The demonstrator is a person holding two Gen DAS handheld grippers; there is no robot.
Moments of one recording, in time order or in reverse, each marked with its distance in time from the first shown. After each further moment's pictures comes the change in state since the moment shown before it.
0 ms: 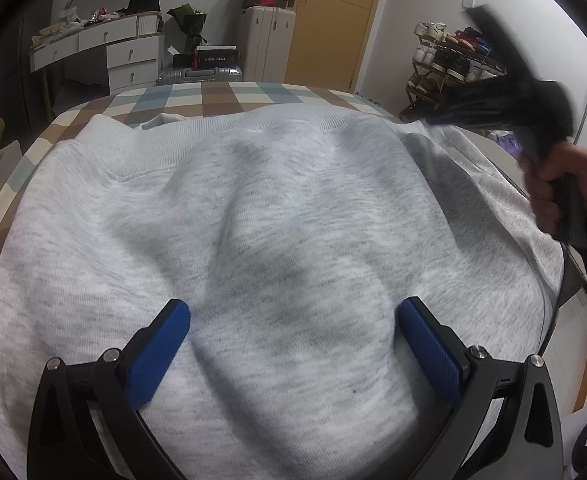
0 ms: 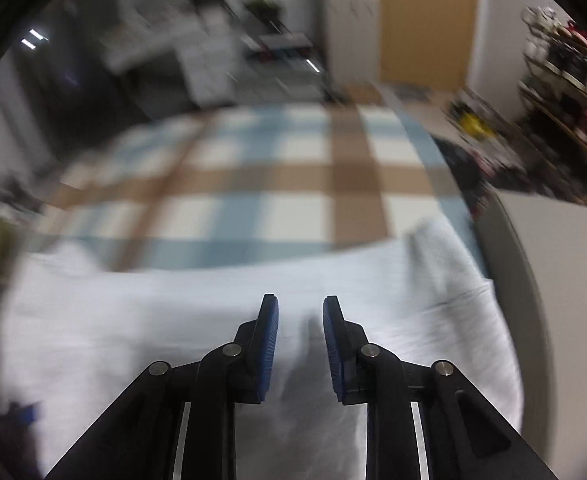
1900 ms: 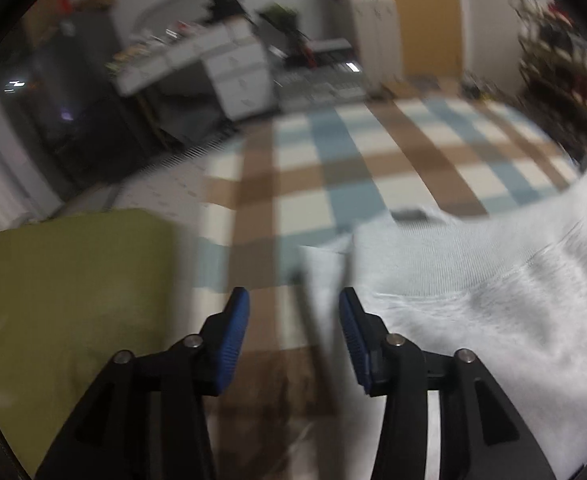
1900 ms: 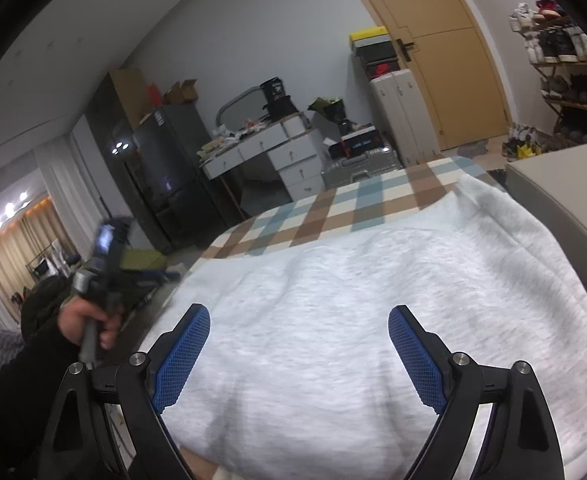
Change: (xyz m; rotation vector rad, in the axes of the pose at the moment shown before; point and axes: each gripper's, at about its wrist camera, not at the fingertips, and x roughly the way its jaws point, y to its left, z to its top) left arm -0.039 0.124 0.119 0.043 0.047 0.482; right arm -0.117 0.027 -0.140 0.117 -0.336 0.341
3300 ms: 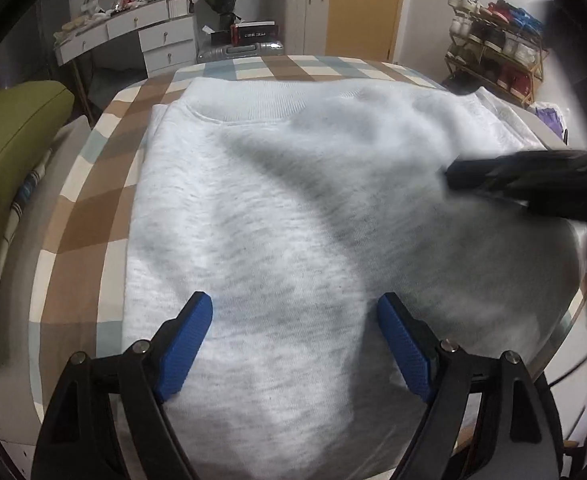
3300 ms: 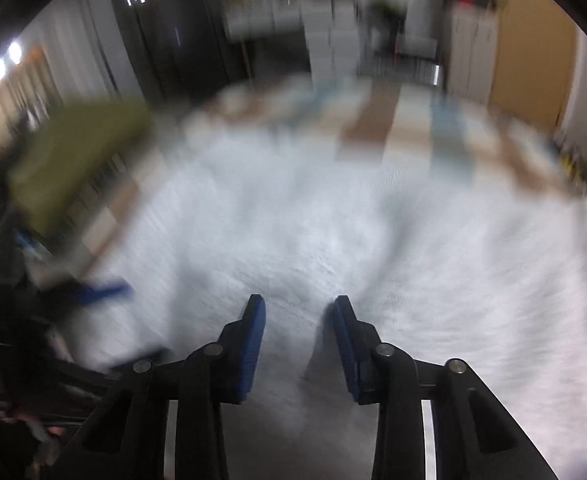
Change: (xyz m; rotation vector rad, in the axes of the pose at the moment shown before) left arm -0.002 -0.084 -0.109 0.012 0.066 -0.318; right arm 0.174 0.081 -0.022 -0.307 0.542 -0.141
